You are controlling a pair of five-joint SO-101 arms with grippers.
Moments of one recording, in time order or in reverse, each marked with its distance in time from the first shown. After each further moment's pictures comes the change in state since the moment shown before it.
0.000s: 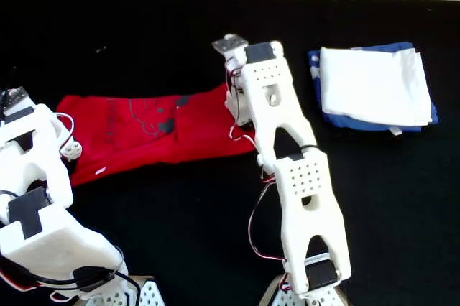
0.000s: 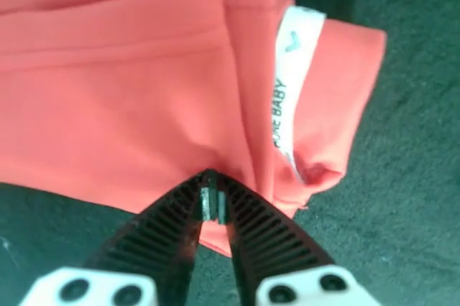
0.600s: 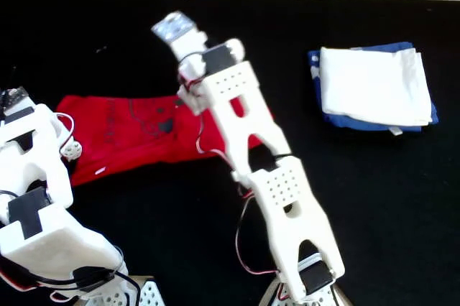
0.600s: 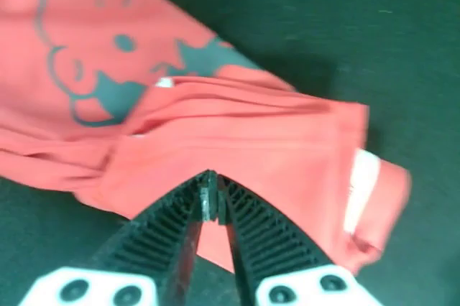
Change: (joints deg) left arm 0.1 0.0 0.0 0.0 0.0; right arm -10.5 0.0 -18.8 -0.9 -1.7
